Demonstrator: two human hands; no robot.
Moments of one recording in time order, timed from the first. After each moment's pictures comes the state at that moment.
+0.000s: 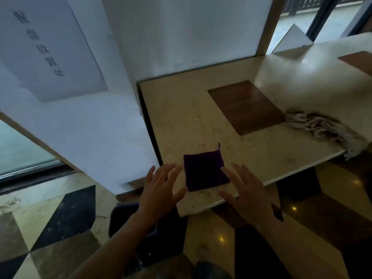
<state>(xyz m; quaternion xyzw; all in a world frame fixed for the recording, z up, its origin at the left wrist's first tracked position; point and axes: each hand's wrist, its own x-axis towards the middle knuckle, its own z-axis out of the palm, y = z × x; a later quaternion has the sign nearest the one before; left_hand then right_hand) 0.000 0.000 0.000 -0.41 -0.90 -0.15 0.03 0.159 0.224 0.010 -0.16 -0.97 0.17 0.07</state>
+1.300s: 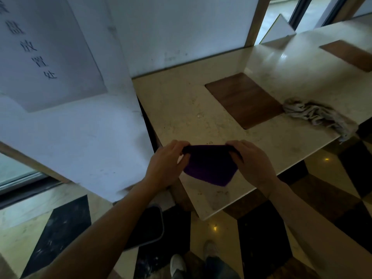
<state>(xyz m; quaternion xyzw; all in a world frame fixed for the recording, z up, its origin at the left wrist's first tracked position) -0.103 0.007 0.044 -0.49 -0.82 -0.30 0.00 0.063 0.209 0.054 -0.17 -0.95 0.18 0.17</state>
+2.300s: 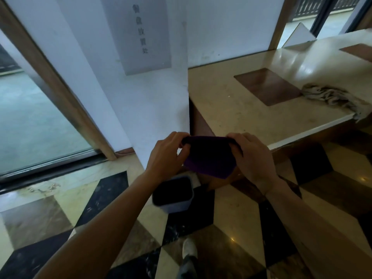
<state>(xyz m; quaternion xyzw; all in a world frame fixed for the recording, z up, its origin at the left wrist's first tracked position) 0.045 -0.251 0.101 -0.45 -0.83 -0.34 0.07 0.188 -0.052 0.100 -0.12 -0.94 0.17 0.27</state>
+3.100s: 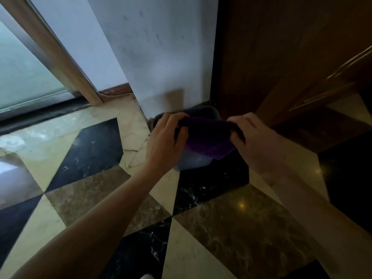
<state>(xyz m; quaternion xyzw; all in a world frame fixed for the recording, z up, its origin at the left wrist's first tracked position) -0.014 -0.342 -0.412 -0.38 -0.84 -0.37 0.07 0.120 -0.159 -0.410 -0.12 -0.95 0.17 0.23</state>
